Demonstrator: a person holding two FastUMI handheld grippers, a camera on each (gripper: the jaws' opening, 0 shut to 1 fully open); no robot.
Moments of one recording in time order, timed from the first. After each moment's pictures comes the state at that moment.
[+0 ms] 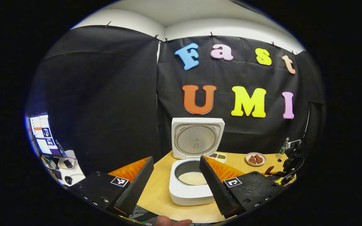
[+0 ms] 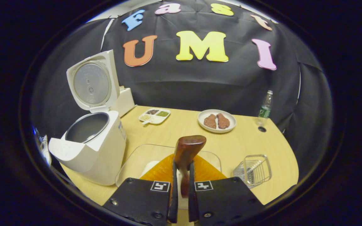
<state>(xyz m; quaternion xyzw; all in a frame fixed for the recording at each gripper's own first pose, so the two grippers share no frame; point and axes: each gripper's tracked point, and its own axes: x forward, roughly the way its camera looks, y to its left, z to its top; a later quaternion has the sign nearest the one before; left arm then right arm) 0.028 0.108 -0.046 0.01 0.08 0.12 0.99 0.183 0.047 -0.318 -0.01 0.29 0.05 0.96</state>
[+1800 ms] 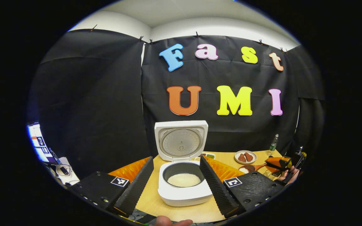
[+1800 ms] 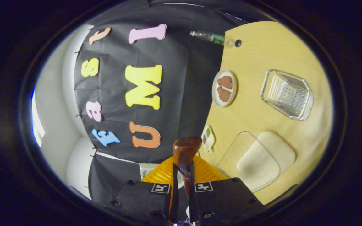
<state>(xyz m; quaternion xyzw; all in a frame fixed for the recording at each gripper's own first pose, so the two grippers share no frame) 0.029 0.080 -0.032 0.03 0.08 0.07 0.99 0.198 0.024 -0.205 0.64 0.19 0.10 0.74</state>
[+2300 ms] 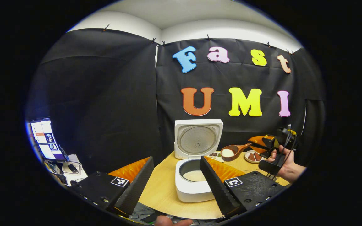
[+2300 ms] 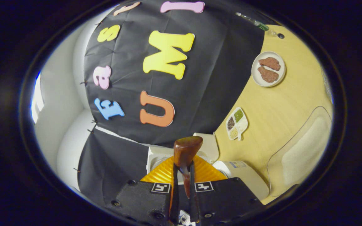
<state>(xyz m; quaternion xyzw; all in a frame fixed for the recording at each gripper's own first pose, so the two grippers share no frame) -0.013 0.129 -0.040 0.02 0.07 0.11 0.99 0.273 0.186 -0.166 0.55 0.25 0.18 0.78</state>
